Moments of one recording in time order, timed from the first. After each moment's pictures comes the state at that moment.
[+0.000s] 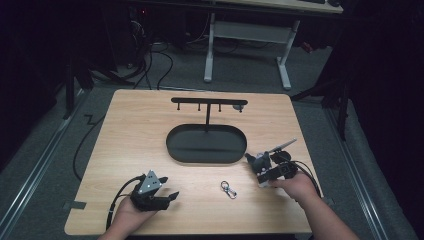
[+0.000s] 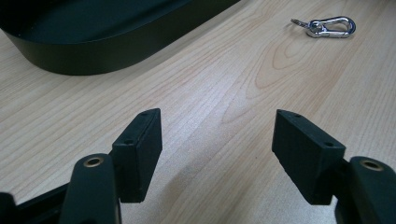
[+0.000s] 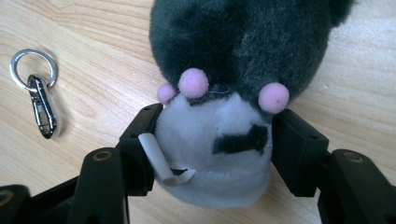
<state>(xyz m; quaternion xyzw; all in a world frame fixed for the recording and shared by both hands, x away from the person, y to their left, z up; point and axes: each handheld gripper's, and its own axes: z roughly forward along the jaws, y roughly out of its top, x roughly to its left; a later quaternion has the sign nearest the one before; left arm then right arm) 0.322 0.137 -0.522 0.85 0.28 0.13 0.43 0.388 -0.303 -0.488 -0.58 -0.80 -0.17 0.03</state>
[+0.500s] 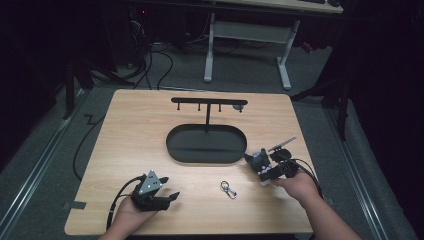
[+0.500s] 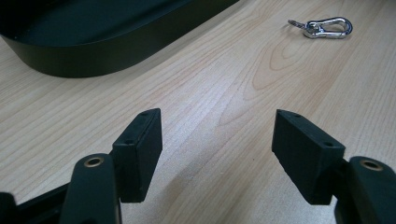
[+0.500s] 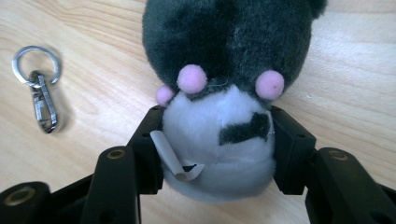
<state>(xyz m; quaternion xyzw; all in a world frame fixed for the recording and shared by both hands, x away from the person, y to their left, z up) 0.322 0.135 -0.522 0.85 0.28 0.13 0.44 0.384 -0.299 -0.469 -0.56 -0.81 -0.16 0.00</state>
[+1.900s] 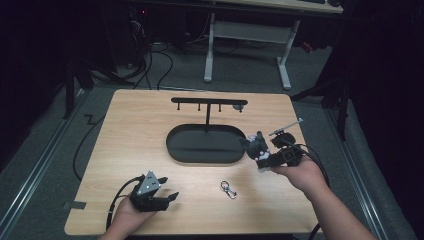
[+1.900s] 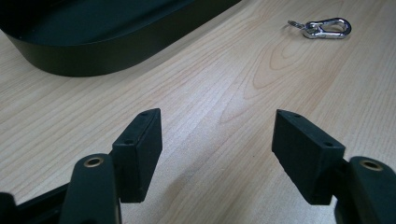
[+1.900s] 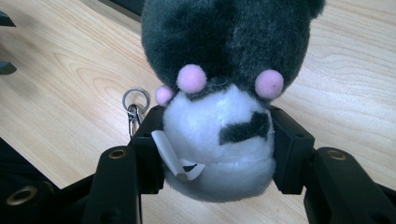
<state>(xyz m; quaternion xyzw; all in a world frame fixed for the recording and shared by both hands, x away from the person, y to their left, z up) 0.320 0.139 -0.522 0.84 0.28 0.13 0.44 0.382 -0.278 -0.390 -0.52 -0.82 -0.21 -0.02</state>
